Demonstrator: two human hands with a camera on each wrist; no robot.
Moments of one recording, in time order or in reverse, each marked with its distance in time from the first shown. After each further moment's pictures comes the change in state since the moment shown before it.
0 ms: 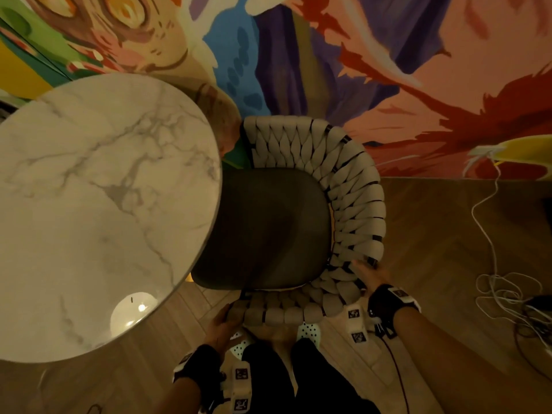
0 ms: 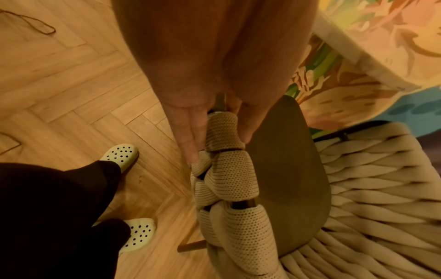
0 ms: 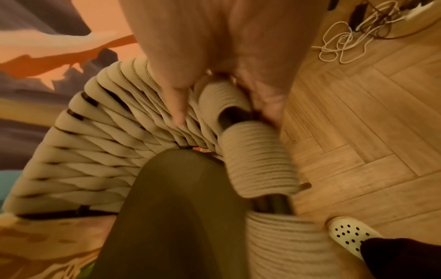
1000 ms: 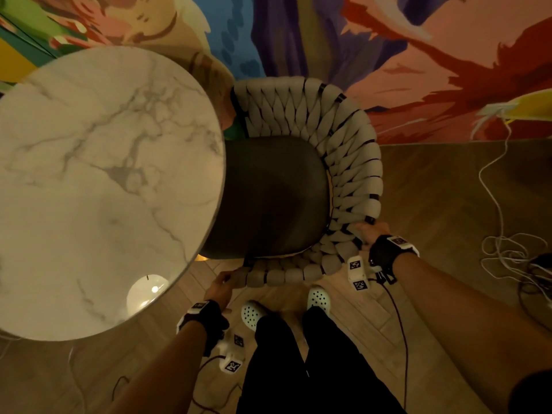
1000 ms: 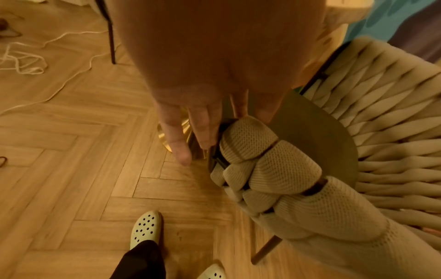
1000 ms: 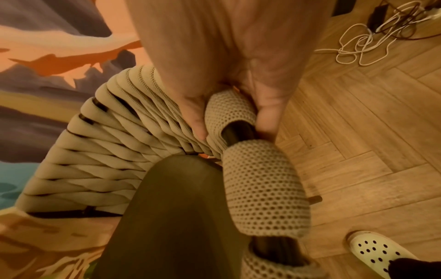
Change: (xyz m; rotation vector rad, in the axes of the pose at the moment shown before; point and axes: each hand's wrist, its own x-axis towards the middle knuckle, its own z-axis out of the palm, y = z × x) left_hand 0.011 0.035 -0.035 0.510 0.082 -0.019; right_hand -0.022 -0.036 0.036 -0.098 0.072 -0.020
